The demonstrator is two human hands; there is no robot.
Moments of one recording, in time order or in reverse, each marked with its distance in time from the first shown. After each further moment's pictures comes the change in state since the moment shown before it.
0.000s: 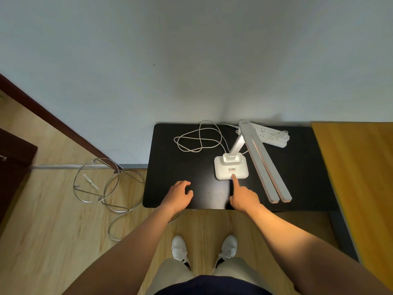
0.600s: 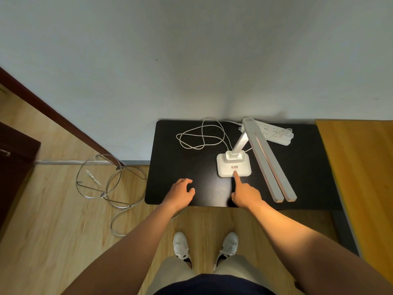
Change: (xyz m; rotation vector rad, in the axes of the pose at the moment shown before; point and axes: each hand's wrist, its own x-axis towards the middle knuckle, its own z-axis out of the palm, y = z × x) left_hand -0.002 0.001 0.000 -0.025 -0.015 -0.034; right_hand 0.009 0.003 0.002 0.021 0.004 -0.023
